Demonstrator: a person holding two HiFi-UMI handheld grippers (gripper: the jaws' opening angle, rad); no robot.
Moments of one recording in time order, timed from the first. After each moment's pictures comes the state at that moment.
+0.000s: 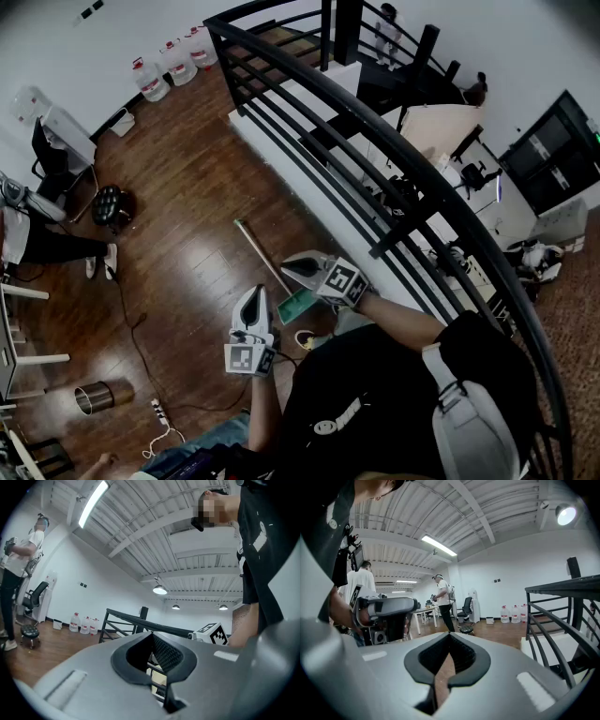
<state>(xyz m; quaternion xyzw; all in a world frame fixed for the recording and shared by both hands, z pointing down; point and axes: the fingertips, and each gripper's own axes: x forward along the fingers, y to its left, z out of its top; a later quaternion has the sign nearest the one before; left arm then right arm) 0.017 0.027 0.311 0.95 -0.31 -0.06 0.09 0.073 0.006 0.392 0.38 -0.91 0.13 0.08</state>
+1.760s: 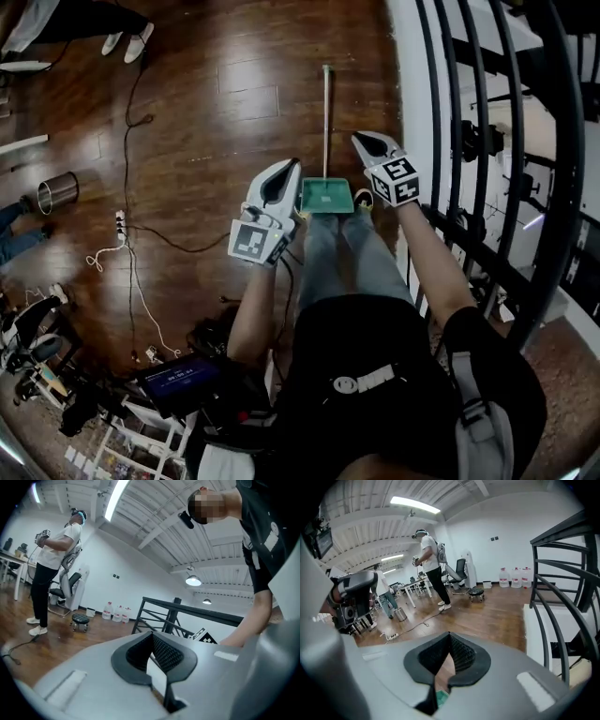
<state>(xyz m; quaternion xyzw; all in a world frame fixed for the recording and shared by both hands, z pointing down) -0.064 -0.144 0.431 0.87 -0.46 -0.01 0.19 0.061 -0.191 0.583 0.35 -0.87 0.25 0.25</state>
